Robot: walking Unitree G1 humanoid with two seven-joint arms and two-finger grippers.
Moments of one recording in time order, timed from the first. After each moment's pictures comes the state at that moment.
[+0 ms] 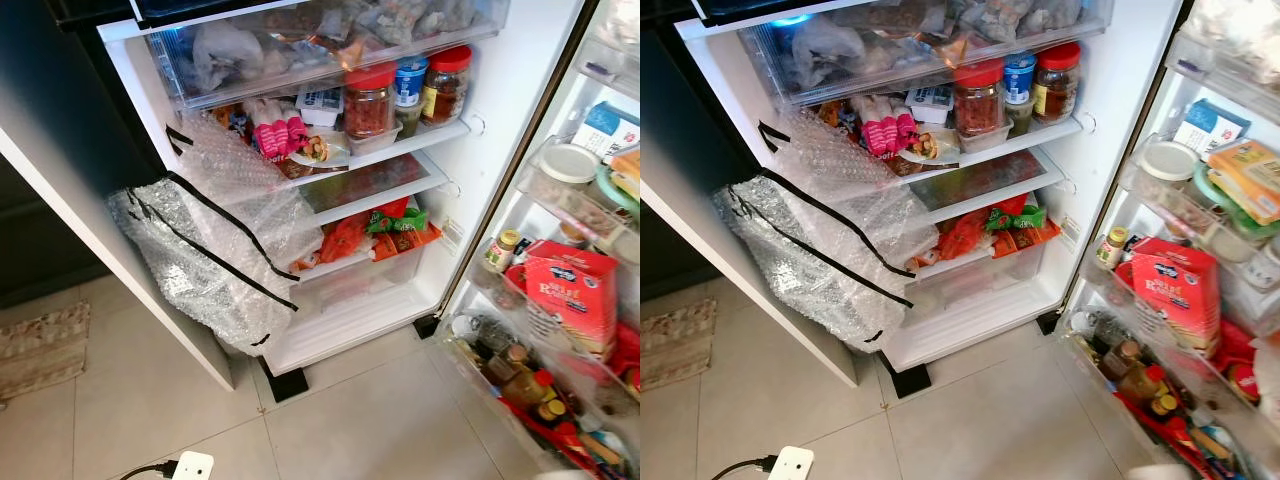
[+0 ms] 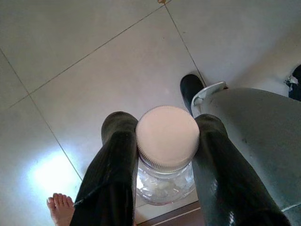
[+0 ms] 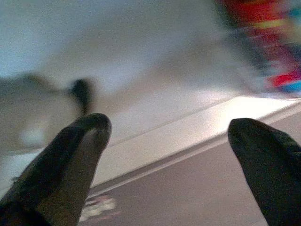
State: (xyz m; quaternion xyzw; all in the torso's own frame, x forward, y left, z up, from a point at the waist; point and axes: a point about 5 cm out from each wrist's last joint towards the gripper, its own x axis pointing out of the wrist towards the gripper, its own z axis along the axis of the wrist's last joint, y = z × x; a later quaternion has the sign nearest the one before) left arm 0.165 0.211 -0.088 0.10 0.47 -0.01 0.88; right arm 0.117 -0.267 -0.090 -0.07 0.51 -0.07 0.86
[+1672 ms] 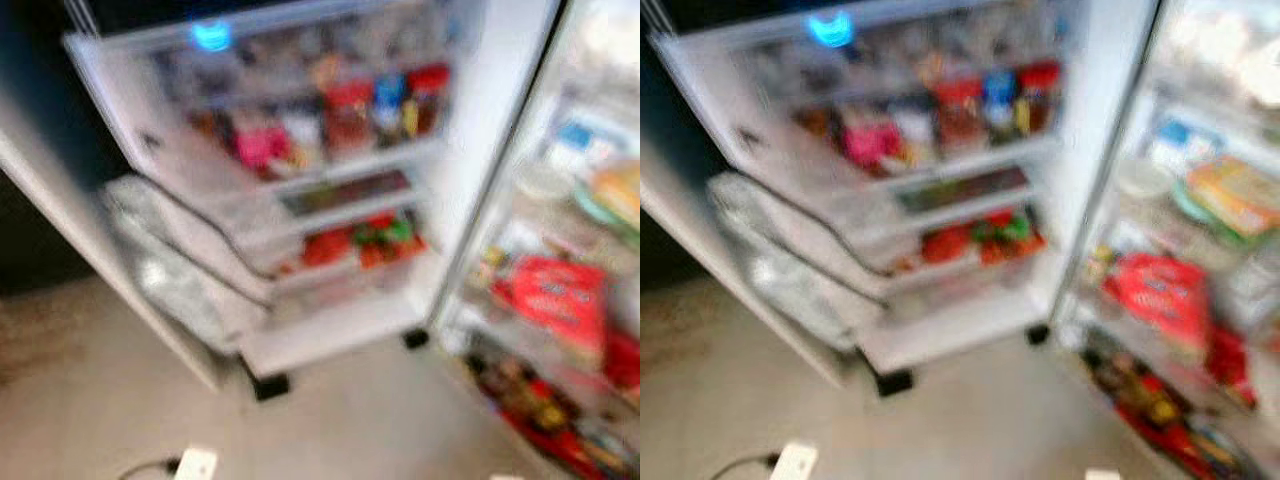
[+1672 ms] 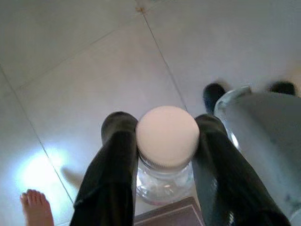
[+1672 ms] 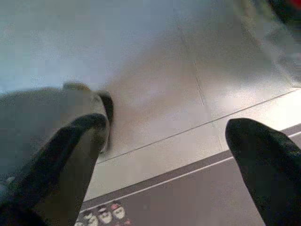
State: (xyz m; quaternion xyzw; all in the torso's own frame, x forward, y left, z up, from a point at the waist) left arm 0.167 0.210 -0.086 0.11 0.46 -0.01 0.88; right arm 0.120 -0.223 -0.101 0.00 0.51 -0.06 0.86
